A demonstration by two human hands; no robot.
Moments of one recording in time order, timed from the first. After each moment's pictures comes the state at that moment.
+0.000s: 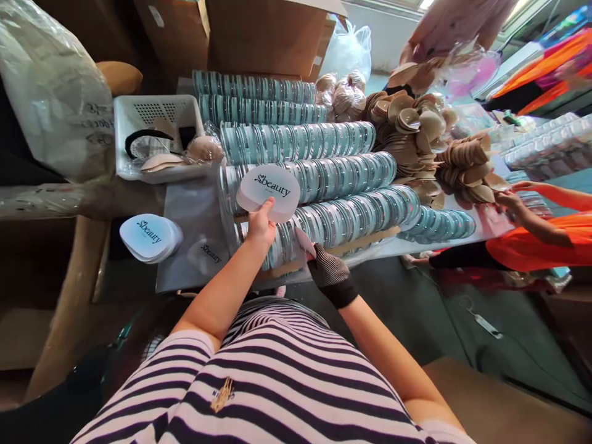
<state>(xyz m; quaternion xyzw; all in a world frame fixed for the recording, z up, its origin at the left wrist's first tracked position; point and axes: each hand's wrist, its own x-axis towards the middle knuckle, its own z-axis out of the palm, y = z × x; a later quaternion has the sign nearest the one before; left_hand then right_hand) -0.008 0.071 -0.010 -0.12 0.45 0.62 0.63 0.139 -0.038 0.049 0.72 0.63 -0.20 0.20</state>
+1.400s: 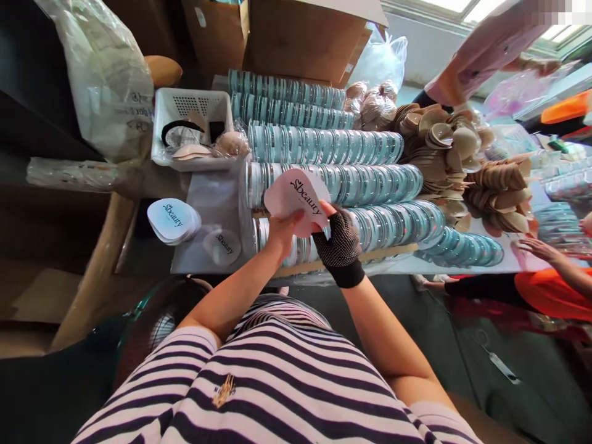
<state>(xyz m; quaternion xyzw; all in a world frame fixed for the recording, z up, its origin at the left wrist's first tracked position) 0.000 0.041 0.002 -0.02 0.48 0.60 0.64 0.110 0.039 0.060 0.64 0.75 -0.12 -0.14</state>
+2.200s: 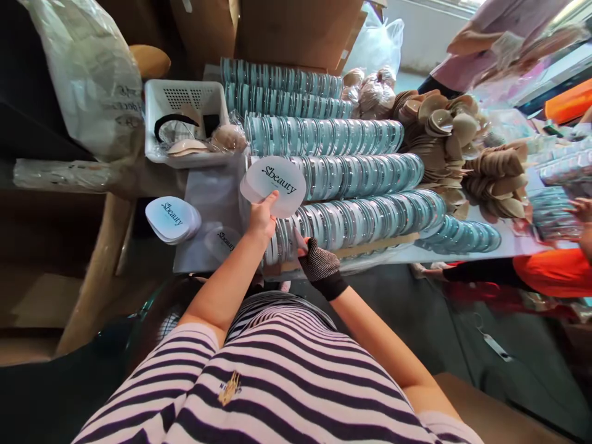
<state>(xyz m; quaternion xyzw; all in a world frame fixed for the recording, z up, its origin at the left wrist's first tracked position) -0.056 0.065 -0.021 -0.08 0.45 0.64 0.61 0.092 -0.038 0.025 0.68 0.68 -0.22 0.18</state>
